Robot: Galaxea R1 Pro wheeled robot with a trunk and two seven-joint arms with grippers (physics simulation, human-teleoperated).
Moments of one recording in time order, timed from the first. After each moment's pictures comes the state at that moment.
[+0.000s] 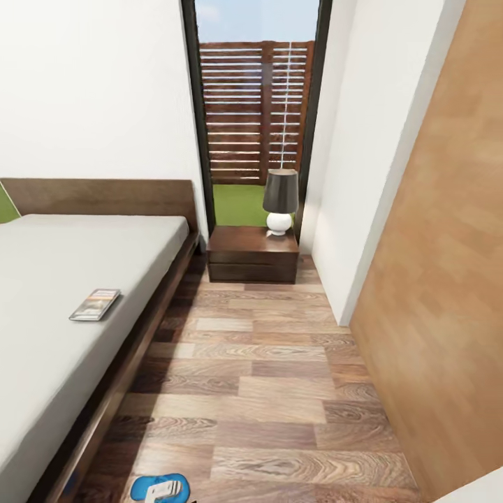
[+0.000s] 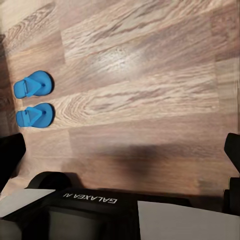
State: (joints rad) left arm -0.43 0.04 -0.17 -0.02 0.42 -0.14 -0.44; right arm -0.33 -0.17 -0.19 -0.03 -0.18 -0.04 0.69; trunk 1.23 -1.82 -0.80
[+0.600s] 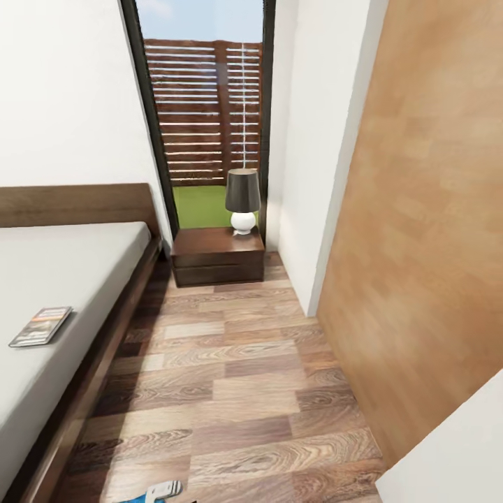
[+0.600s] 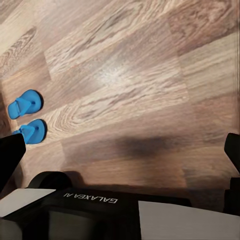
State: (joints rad) left arm -0.43 0.04 -0.17 -0.02 0.42 -0.14 -0.44; right arm -0.33 -0.17 -0.19 -0.03 -0.18 -0.04 0.69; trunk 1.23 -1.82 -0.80
